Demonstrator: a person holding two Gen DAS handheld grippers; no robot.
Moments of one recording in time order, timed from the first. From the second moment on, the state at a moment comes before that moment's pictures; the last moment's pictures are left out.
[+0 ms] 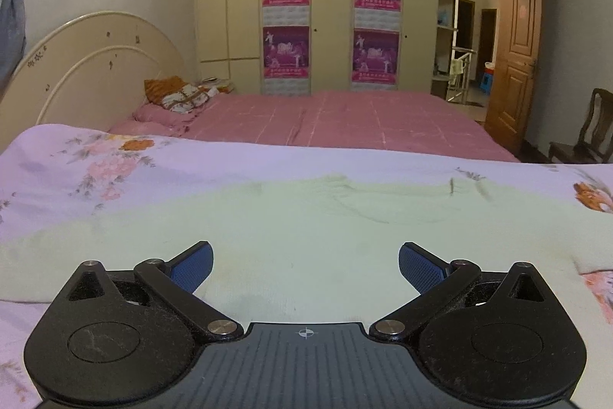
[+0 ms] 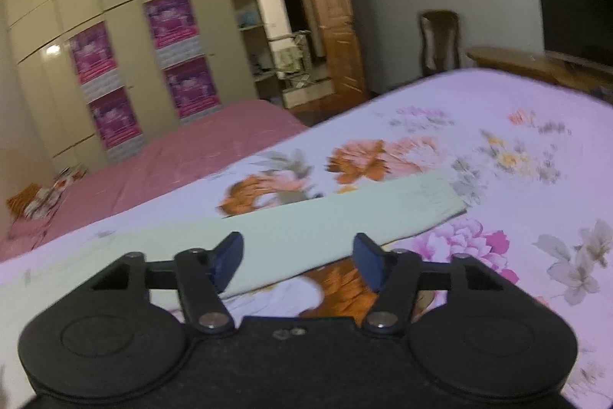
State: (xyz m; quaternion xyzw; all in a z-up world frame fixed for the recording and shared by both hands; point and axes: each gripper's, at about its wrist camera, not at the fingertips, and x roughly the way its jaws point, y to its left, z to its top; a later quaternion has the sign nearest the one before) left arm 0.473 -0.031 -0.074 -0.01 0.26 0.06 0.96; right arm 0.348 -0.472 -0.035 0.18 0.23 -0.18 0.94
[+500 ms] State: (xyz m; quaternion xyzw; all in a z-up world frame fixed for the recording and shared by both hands) left arm 0.502 -0.029 -0.115 -0.01 0.30 0.04 0.95; right arm 0.373 -0.588 -0.100 0.34 0.21 -0.24 0.89
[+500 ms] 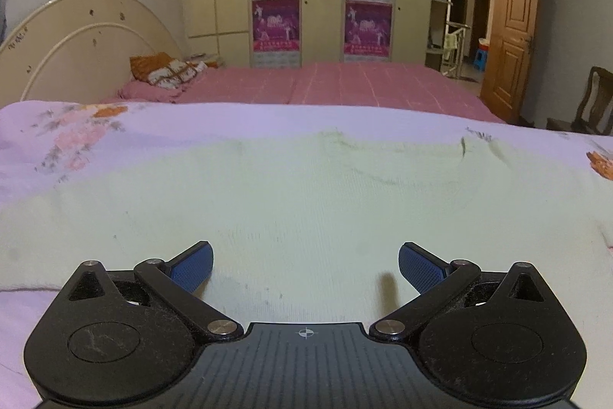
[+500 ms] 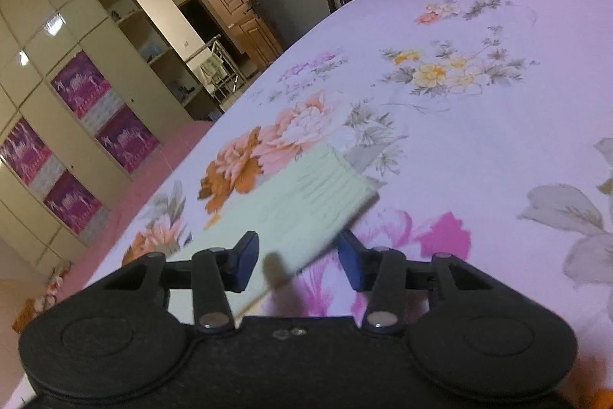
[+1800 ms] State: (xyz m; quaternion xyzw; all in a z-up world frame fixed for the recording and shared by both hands) left arm 0.450 0.088 -0.099 -0.04 0.33 0.06 0.94; right arm 0.452 -0.176 -0.062 -0.02 0.27 0.13 0.95
